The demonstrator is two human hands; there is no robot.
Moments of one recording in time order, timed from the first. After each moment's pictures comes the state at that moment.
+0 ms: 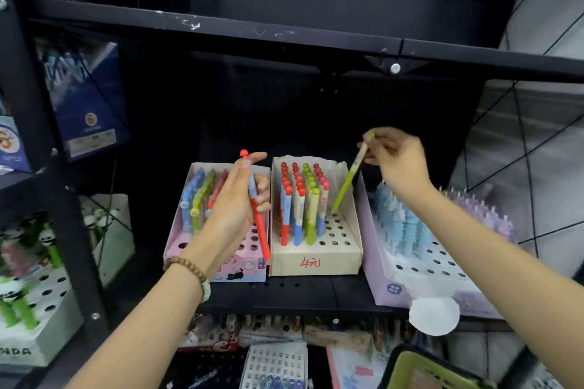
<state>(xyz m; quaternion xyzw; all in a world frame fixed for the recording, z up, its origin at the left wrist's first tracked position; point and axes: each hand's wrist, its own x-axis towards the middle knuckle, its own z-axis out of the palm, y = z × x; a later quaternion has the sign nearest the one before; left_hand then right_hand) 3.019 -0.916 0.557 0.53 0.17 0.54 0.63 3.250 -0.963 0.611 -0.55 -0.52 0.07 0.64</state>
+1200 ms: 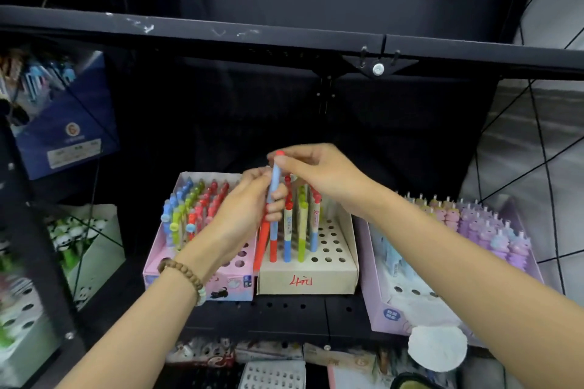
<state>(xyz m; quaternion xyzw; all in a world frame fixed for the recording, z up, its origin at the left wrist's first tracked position) 3.050 -0.915 0.572 0.59 0.17 0.45 0.64 3.188 -0.950 0.624 -0.51 -0.69 0.24 0.46</state>
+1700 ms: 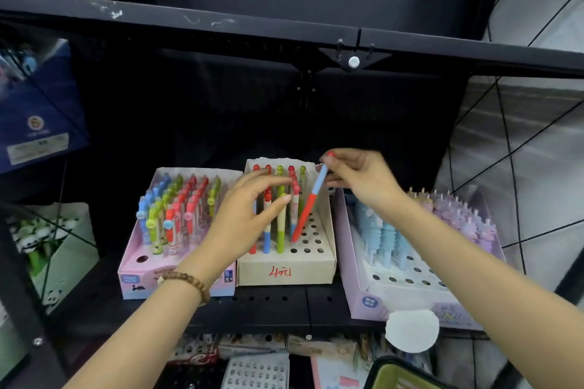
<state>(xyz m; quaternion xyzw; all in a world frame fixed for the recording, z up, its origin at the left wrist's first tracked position) 3.060 -0.912 0.543 0.83 0.27 0.44 0.20 3.258 -0.965 0.598 -0.54 -0.56 0.24 0.59</state>
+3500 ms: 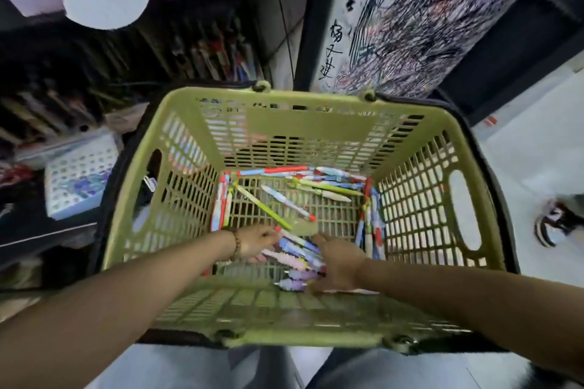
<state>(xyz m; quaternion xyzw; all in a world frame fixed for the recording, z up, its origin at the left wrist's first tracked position) 3.205 -1.185 0.199 0.71 0.26 -0.41 0.51 3.299 -1.365 0.204 -0.81 -0.44 0.39 -0.05</state>
